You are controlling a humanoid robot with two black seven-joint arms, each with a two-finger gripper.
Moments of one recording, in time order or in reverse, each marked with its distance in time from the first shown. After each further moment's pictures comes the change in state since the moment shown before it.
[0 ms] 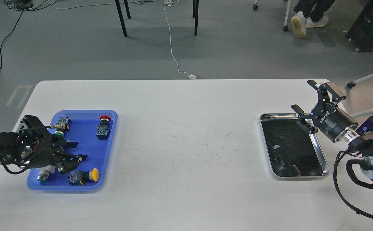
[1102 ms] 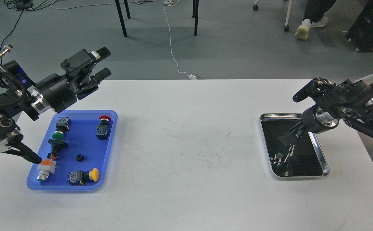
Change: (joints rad) left arm 0.047 -0.128 -0.321 -0.141 -1.328 -0.167 0.000; right arm 0.698 0.109 -0.928 -0.046 -1.505 -0.039 0.000
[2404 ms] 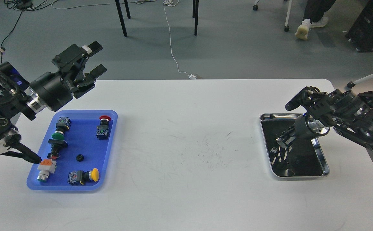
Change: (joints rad) left arm 0.028 0.001 -0.033 0.002 -0.073 0.005 0.000; right arm -0.051 0.044 0.000 -0.041 0.009 -0.048 0.000
